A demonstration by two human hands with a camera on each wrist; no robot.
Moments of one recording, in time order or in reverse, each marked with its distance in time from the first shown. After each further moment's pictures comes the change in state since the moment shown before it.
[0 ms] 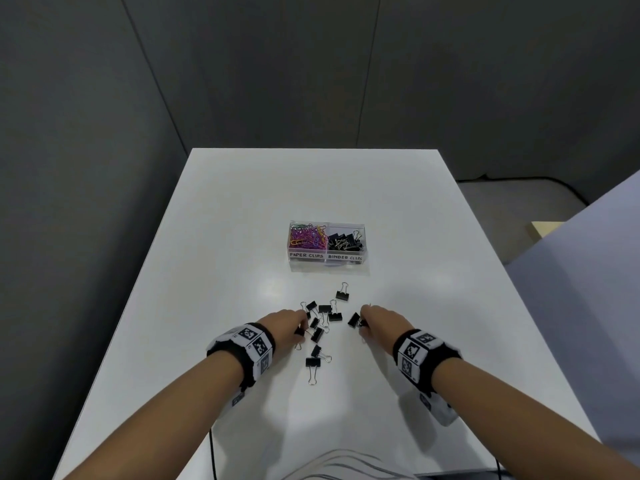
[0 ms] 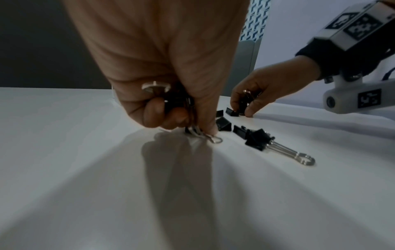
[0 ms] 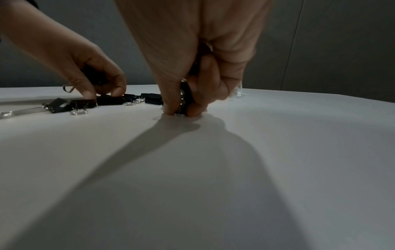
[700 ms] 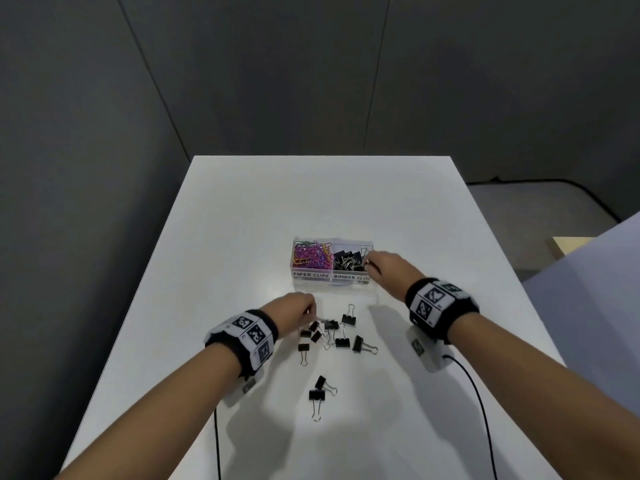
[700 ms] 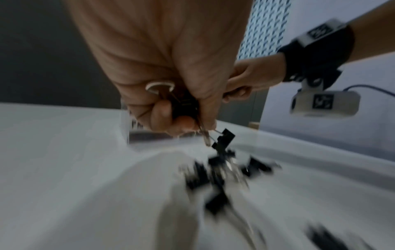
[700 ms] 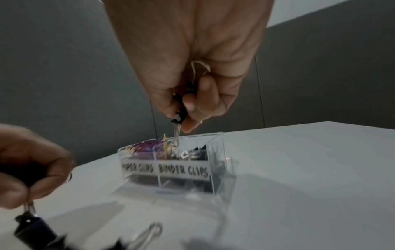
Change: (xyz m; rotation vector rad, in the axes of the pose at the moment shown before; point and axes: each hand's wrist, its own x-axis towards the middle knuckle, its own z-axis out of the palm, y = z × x) left_hand 0.023 0.009 -0.063 -0.041 0.111 0.125; right_hand 0.064 0.011 -0.104 0.229 0.240 -0.118
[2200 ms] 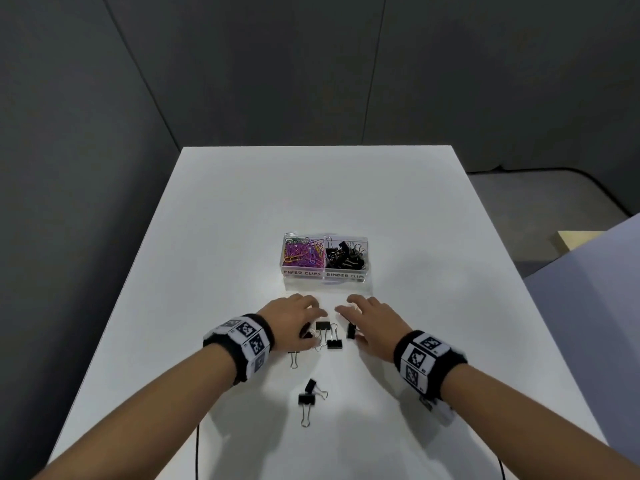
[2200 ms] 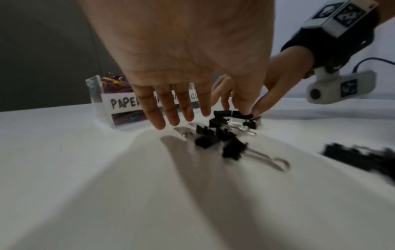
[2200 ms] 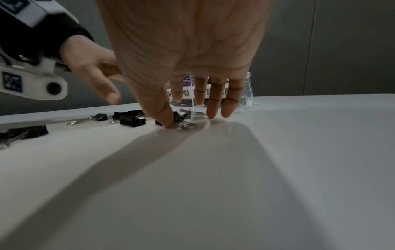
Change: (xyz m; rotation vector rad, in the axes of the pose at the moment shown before) left_hand 0.018 -0.007 0.021 0.357 -0.042 0.200; right_hand -0.039 0.026 0.079 -0.269 -0.148 -0.218
